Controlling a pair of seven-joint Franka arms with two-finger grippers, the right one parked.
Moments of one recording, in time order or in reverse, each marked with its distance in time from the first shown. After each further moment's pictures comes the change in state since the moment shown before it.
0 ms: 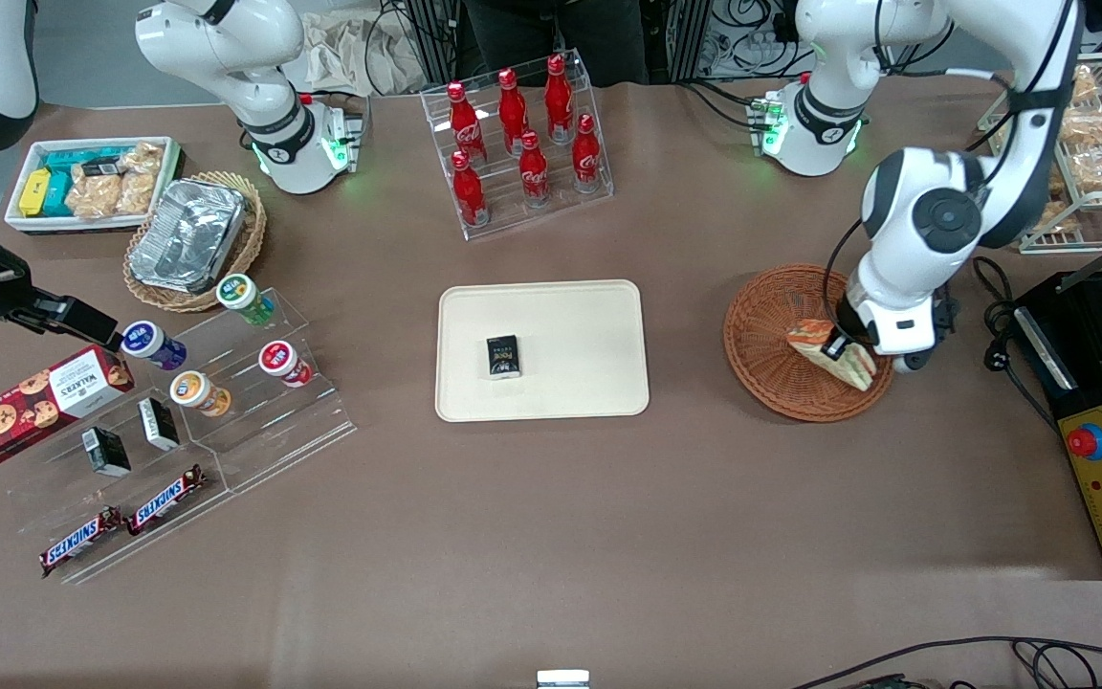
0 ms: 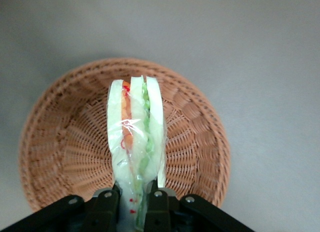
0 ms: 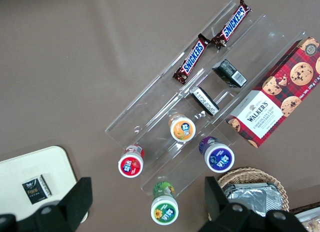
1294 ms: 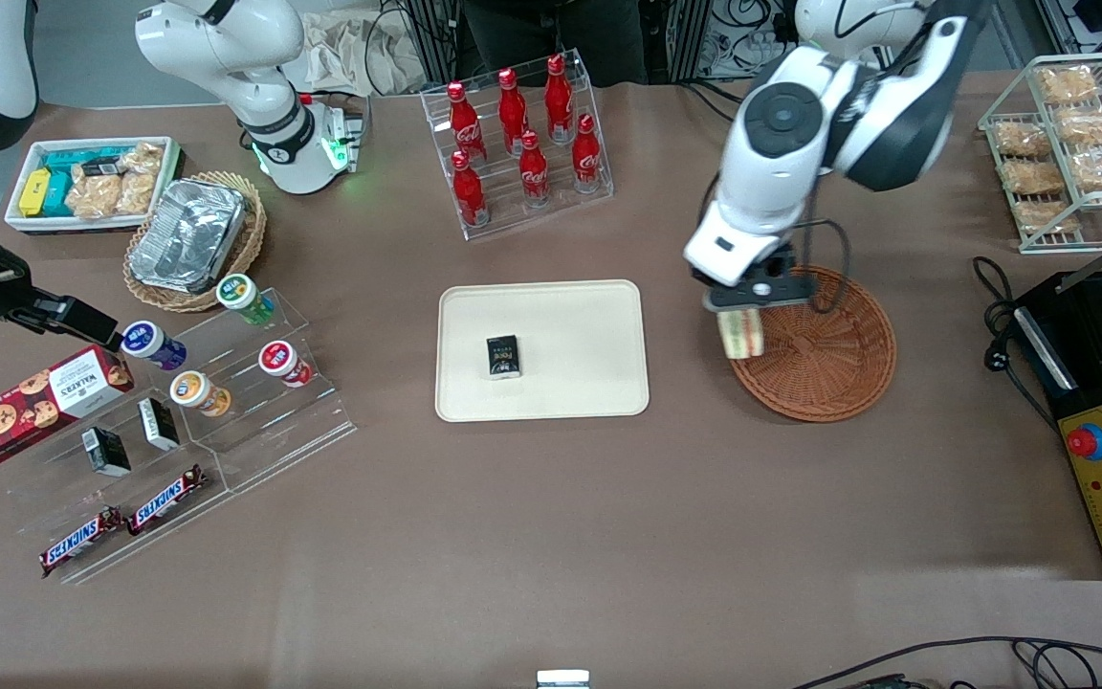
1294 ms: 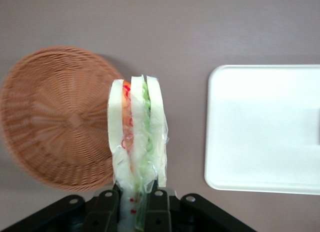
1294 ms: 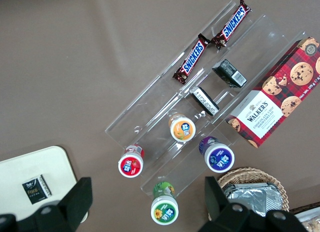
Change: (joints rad) arm -0.079 0.022 -0.332 0.267 -0.004 -0.294 0.436
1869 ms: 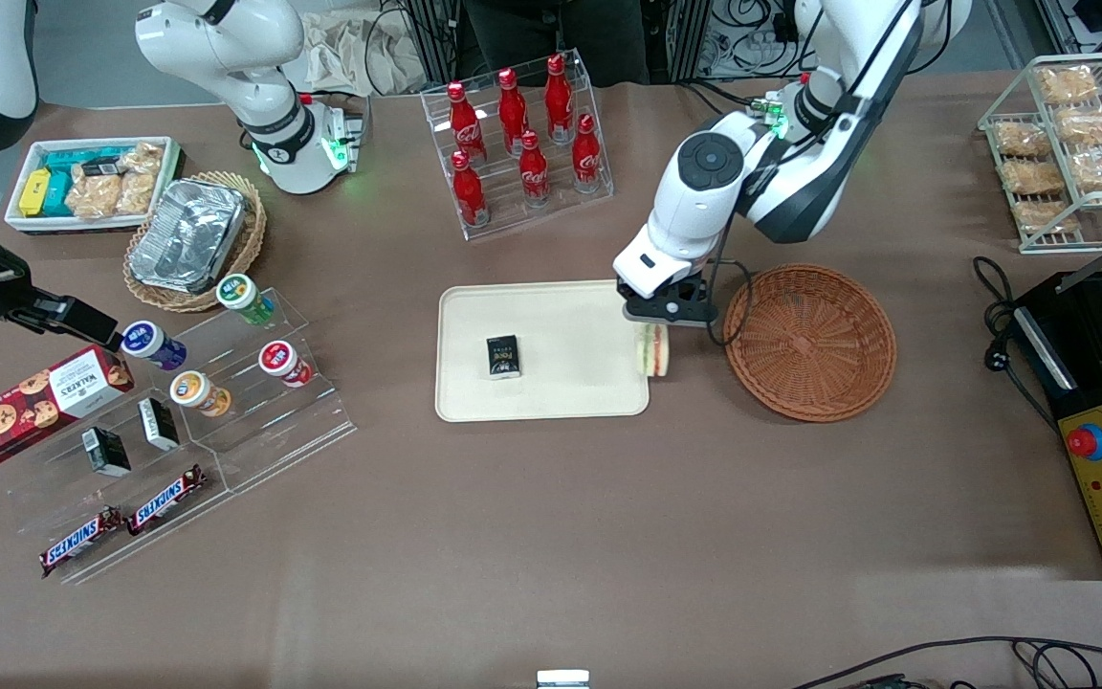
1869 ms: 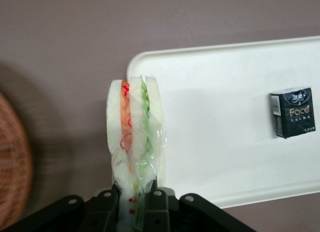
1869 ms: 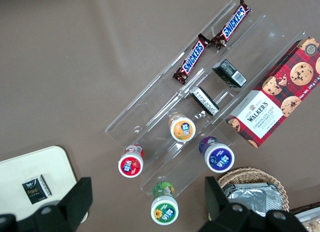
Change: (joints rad) arm -0.110 0.176 -0.001 -0.163 -0.005 0.479 -0.026
